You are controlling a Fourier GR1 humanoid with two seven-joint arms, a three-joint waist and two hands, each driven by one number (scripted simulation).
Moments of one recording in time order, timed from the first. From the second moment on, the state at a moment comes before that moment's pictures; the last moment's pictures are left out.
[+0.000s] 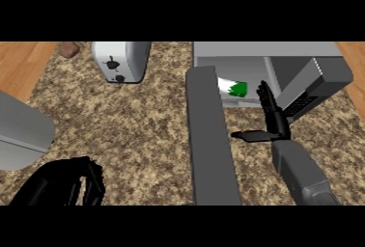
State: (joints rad) left arm 0.18 0.00 0.01 -2.04 0.21 -0.52 0.11; right arm -0.68 -0.14 -0.31 -0.24 0.12 0.03 -0.96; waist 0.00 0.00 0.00
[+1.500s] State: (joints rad) left arm -0.30 0.00 -0.60 -1.17 -0.12 0.02 -0.29; right arm 0.13 -0.25 -0.16 -1.20 -0.02 0.29 -0.85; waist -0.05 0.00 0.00
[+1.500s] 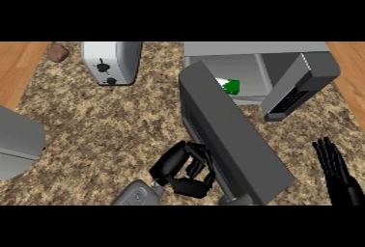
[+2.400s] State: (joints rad) left arm -0.56 0.01 -0.90 -0.90 0.34 0.37 -0.47; right arm 0.23 -0.33 -0.10 -1.65 -0.23 0.44 -0.64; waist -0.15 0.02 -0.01
